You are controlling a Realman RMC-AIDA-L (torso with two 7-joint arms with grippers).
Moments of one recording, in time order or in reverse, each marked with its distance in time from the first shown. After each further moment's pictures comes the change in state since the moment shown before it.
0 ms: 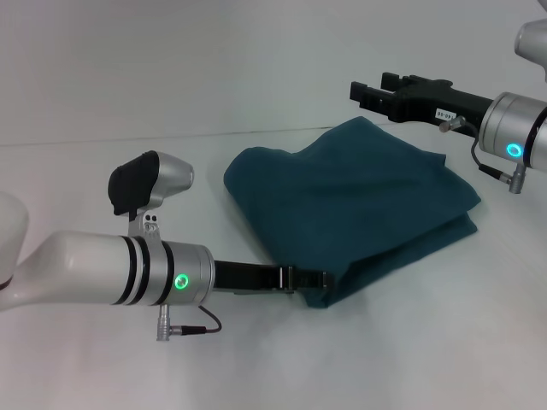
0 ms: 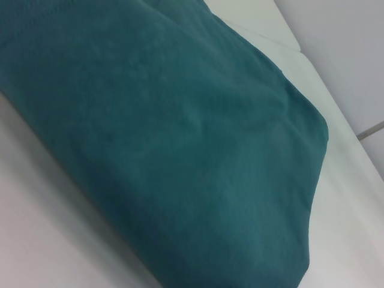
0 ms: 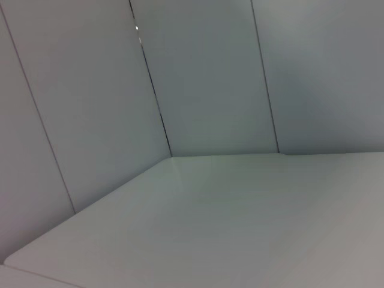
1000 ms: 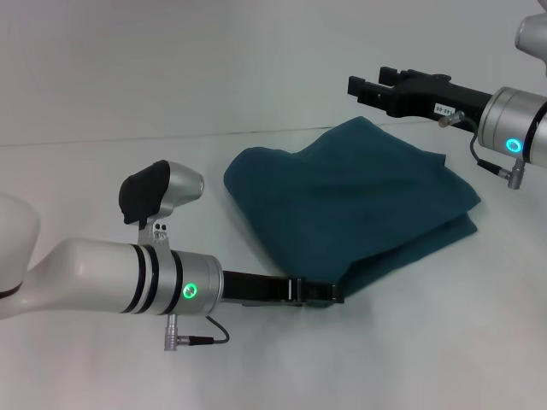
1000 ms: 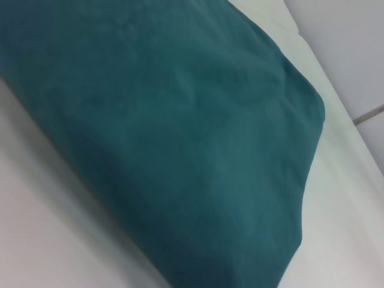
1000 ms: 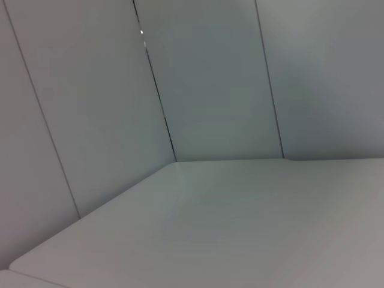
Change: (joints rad) left arm -0.011 -0.008 0.020 -0.027 -0.009 0.007 -0.007; right arm 0.003 0.000 0.000 -0.011 0.001 -0.007 0.007
